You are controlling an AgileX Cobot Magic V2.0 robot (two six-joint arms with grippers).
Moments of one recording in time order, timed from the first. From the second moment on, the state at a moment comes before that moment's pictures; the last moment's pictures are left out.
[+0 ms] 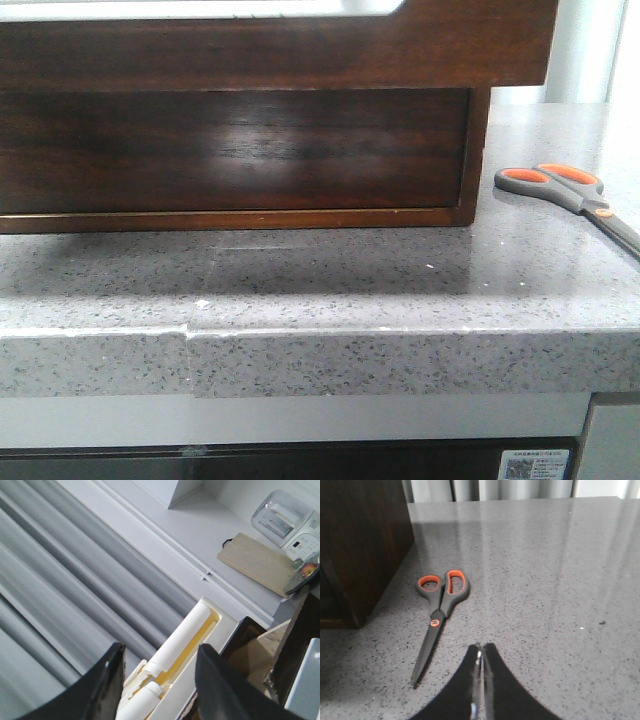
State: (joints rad) left arm -0.43 0.41 -0.34 0.83 -0.62 0.02; right arm -0.04 0.26 -0.29 0.10 0.35 -0.10
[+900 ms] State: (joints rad) left arm -0.43 0.34 -0.34 0.78 -0.50 0.00; right arm 0.09 1.26 -1.02 0.12 0.85 -0.10
